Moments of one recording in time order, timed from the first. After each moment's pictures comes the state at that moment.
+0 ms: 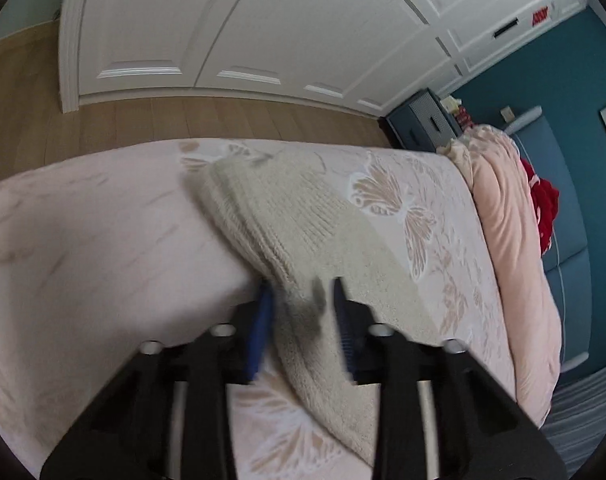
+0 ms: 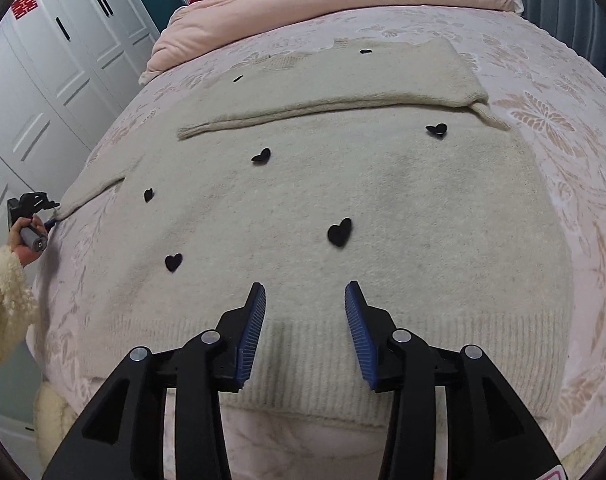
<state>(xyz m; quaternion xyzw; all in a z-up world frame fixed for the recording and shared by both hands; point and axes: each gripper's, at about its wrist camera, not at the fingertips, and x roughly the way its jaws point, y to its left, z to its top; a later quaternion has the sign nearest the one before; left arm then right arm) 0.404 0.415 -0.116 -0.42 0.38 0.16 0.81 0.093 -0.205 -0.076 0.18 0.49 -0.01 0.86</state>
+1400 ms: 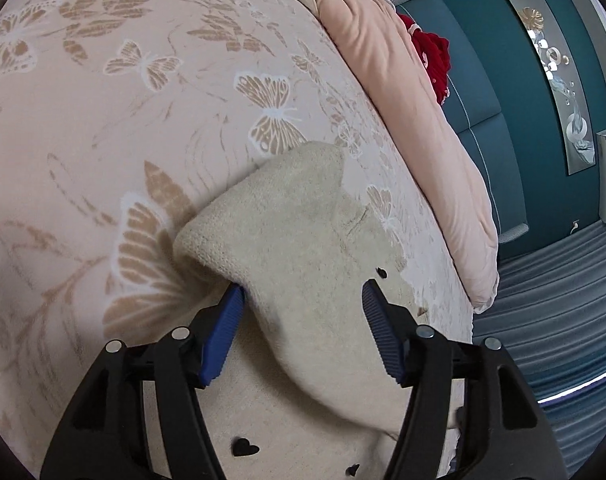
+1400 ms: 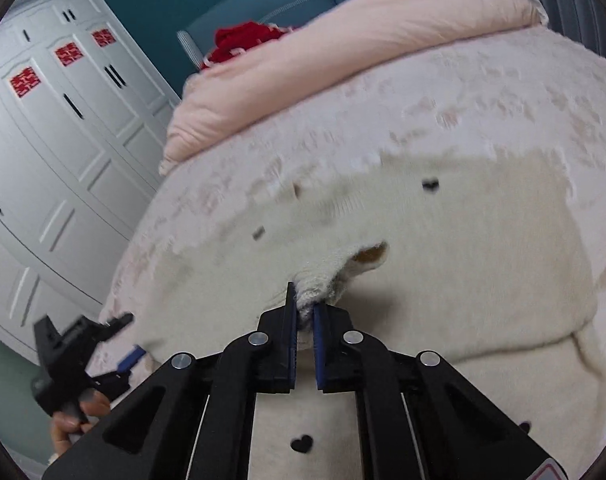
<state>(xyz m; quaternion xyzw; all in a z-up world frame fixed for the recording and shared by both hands) 0.362 0.106 -0.093 -0.42 0.43 -0.07 0.80 0.301 -0.274 -0.014 0.26 0.37 0.04 0.89</state>
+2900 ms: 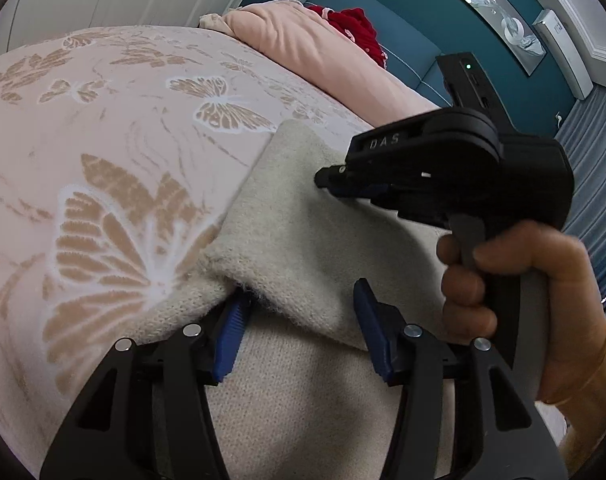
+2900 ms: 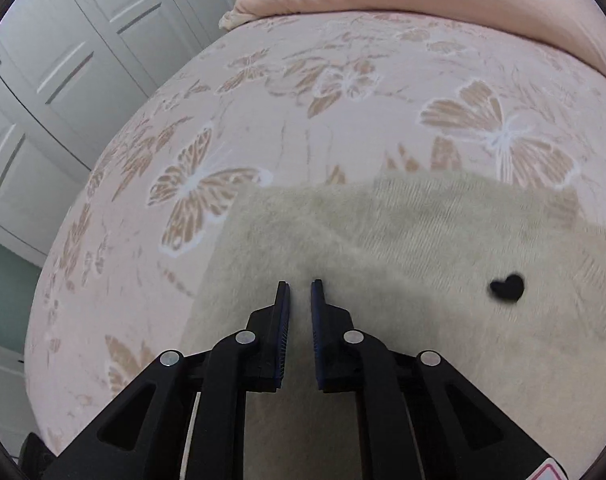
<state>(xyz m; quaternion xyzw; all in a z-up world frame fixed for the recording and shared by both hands) 0.349 0.049 -0.146 -0.24 0.35 -0.12 0.90 0.505 -0.070 -0.103 0.08 0.51 0.17 0.84</state>
